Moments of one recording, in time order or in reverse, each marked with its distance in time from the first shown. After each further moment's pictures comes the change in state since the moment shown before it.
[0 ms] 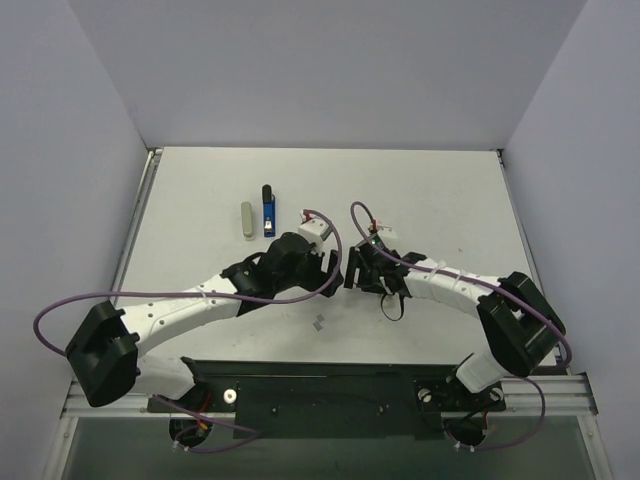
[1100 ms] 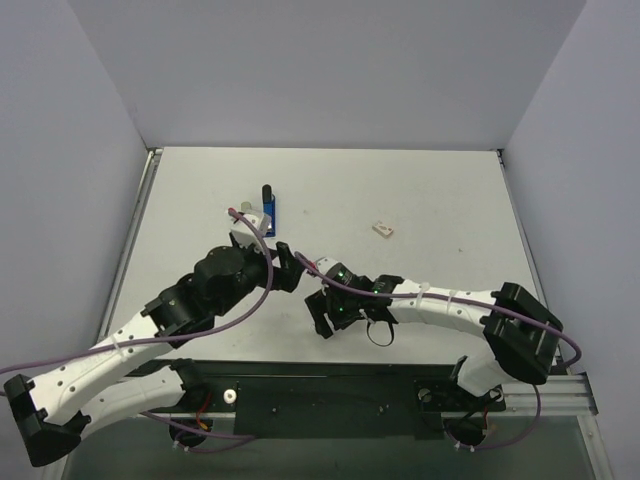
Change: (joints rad) left arm -0.002 -0.469 -0.055 -0.150 -0.200 -0.045; right arm 0.315 -0.056 0.039 -0.052 -0.212 -0.377
